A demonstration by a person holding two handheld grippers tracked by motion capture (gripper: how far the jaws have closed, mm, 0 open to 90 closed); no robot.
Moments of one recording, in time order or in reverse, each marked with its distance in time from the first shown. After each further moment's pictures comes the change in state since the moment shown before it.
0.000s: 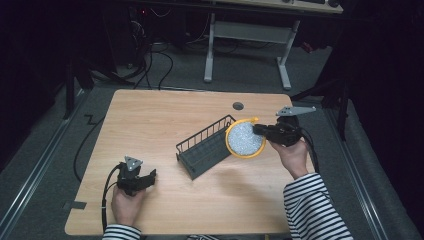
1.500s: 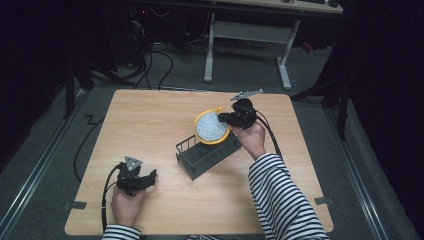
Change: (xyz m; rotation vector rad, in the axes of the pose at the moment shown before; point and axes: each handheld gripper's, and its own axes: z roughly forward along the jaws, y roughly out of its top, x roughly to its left) left arm 0.000 0.000 0.000 -0.002 -0.006 0.001; right arm 0.019 0.050 0.117 0.095 -0.003 0.006
